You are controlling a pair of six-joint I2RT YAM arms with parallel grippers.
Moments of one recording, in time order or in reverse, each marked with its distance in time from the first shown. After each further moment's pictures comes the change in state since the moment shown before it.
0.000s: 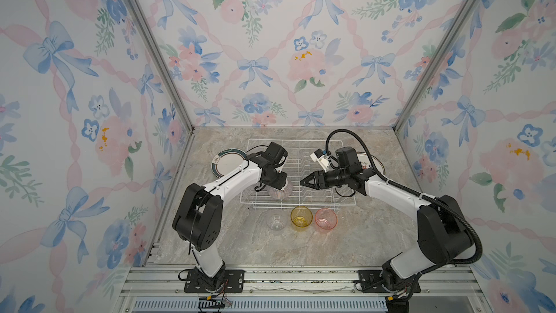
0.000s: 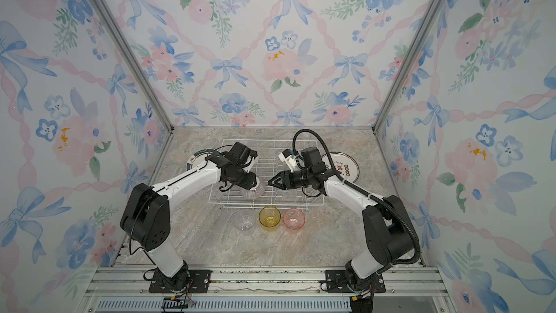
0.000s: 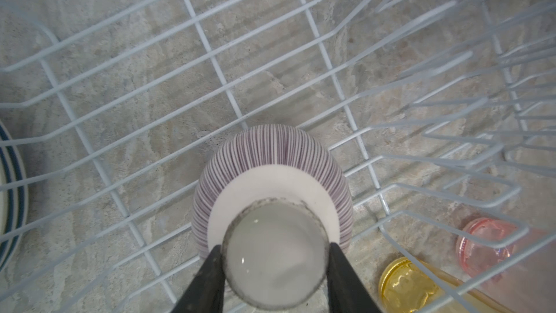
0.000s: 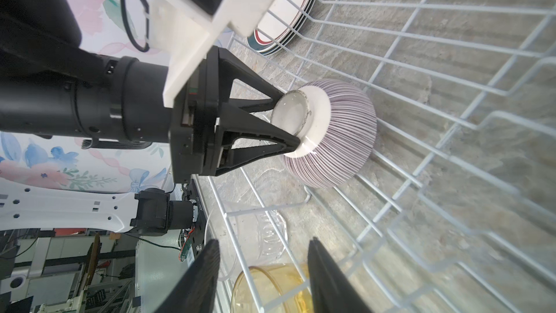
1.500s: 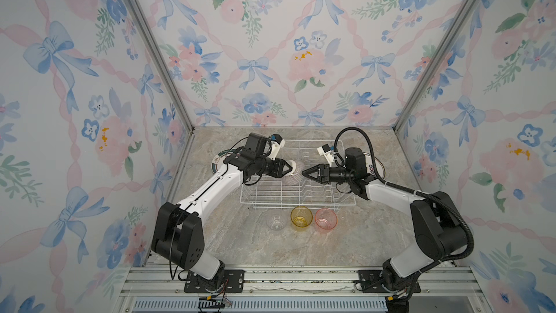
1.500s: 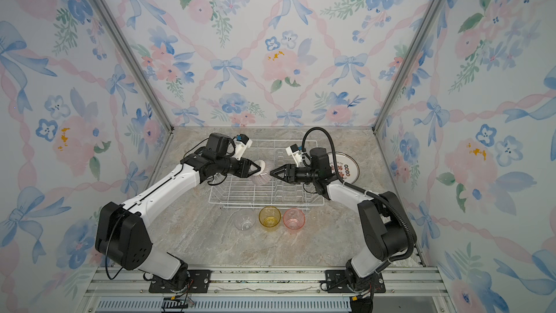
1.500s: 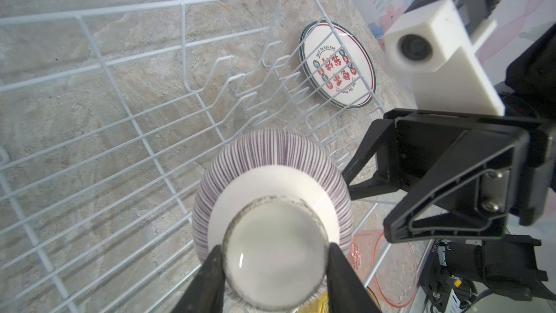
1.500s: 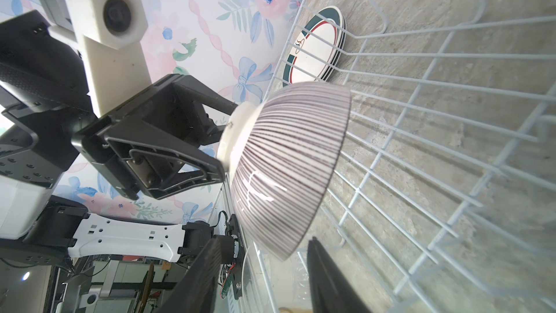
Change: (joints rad) left arm 0.106 -0.186 -0.074 0.245 0.394 -0.047; right arm -0.066 0.032 -0.132 0.523 -0.127 0.359
